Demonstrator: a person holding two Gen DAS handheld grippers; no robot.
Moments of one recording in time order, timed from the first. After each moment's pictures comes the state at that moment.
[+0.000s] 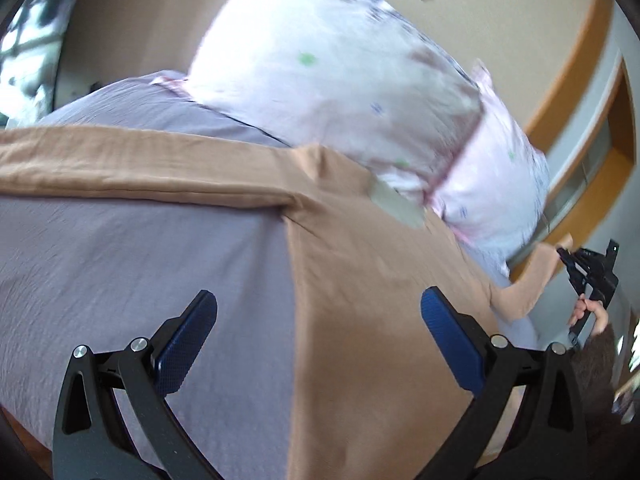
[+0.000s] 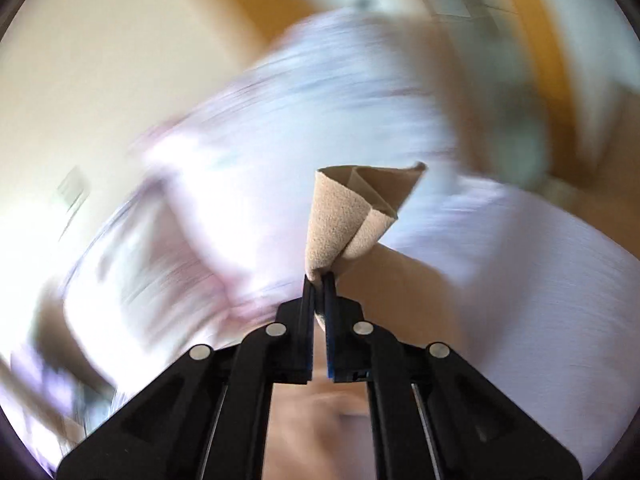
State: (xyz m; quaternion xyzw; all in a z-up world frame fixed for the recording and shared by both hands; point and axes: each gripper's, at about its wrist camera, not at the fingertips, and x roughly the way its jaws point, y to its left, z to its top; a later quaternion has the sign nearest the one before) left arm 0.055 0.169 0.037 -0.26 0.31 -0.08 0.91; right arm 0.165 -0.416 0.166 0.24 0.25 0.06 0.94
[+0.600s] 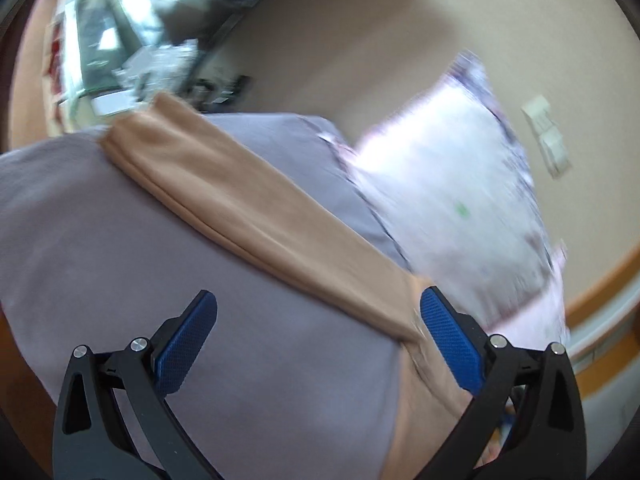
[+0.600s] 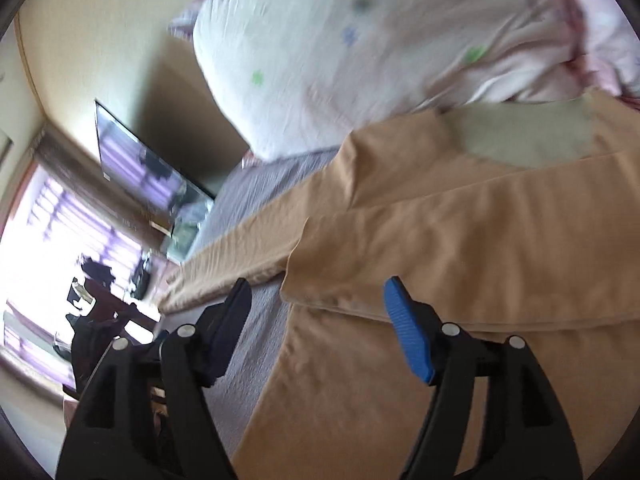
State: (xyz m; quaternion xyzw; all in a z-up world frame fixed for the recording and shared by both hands) left arm 0.028 0.341 0.018 -0.47 0.24 0.11 0.84; right arm 0.143 -0.151 0.077 0.17 0.47 0.36 0.79
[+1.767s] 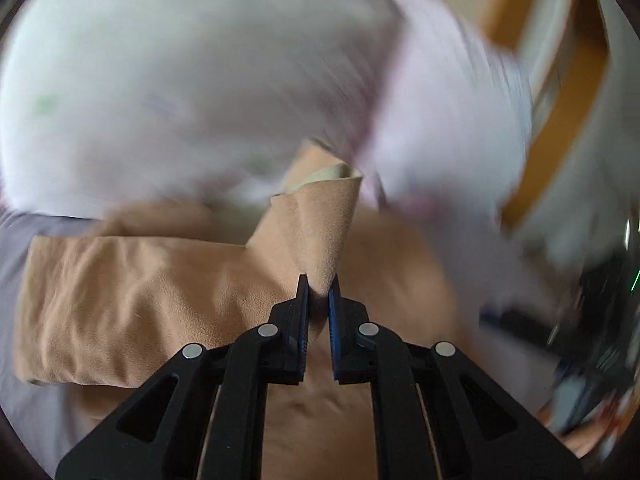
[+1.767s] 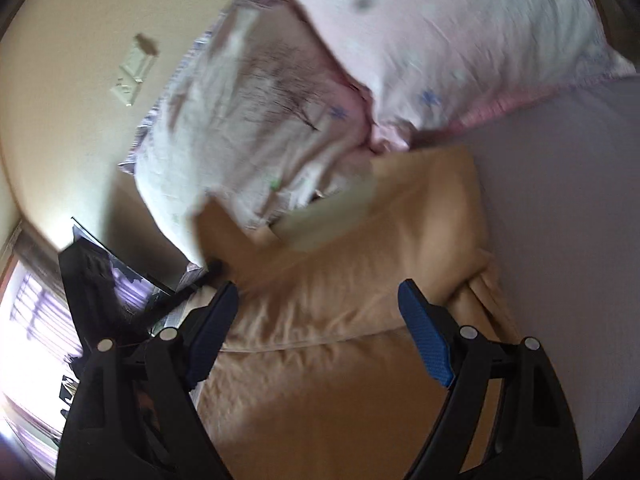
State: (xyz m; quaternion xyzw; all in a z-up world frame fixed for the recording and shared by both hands) left arm 0.234 -0.054 0.079 -0.05 0.40 -0.19 0.90; right arm 0.196 -0.335 0.079 0.28 0.40 0.23 0.84
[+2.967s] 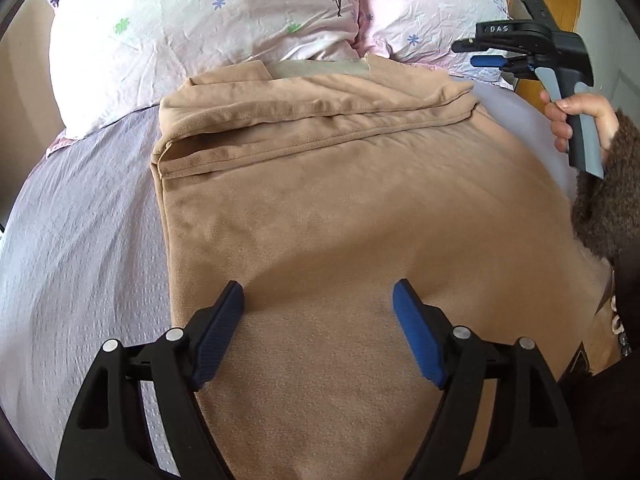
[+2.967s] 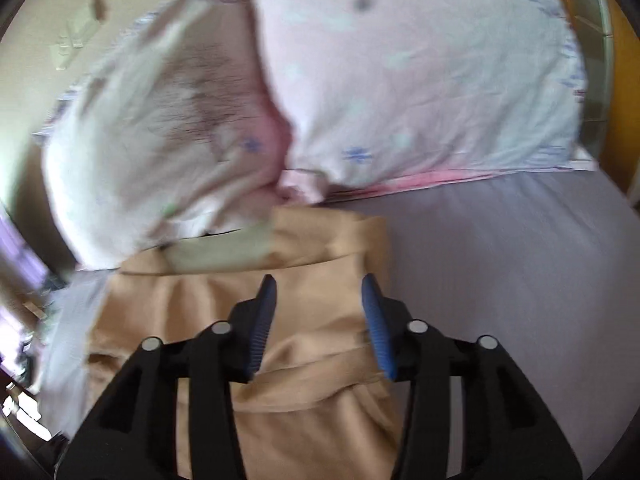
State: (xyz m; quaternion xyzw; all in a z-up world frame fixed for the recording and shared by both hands) left arm 0.078 0.023 0.015 0.06 0.44 -0.15 0.89; right arm 0.241 -0.315 0.081 0.12 0.38 0.11 0.91
